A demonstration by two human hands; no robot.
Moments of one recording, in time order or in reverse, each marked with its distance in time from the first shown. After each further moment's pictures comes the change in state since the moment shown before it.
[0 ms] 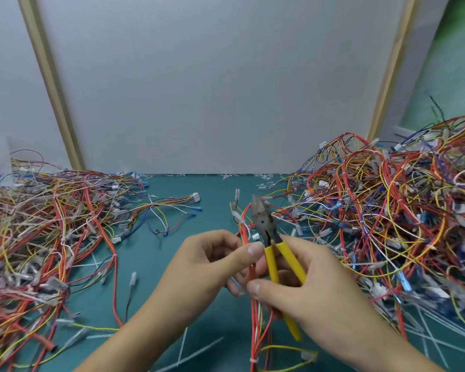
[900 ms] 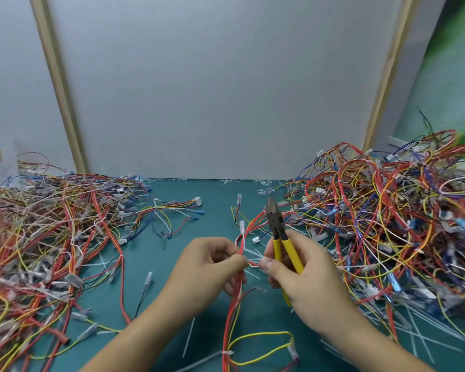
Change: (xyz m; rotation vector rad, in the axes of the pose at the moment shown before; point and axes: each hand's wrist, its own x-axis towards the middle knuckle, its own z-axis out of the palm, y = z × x) left_hand 0.005 -0.011 -0.007 0.194 0.055 -0.095; right_hand 0.016 0.029 0.001 -0.141 0.214 -0.104
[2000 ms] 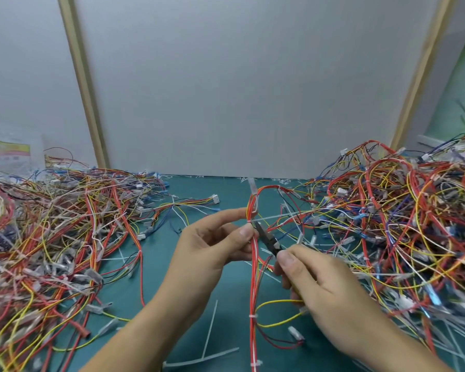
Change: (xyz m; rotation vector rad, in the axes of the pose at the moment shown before) left_hand -0.003 0.010 -0.014 -0.473 0.117 0.194; right_hand -0.003 -0.017 -0.001 -0.267 -0.200 -0.011
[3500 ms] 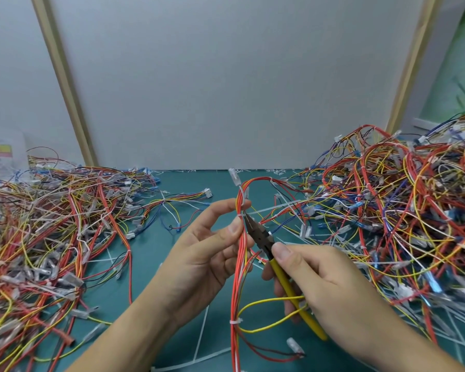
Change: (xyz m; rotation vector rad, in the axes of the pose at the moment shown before) left_hand 0.004 -0.008 -0.002 -0.321 -0.259 -0.210; right_hand -0.004 -0.012 -0.004 0.228 -0.065 0.161
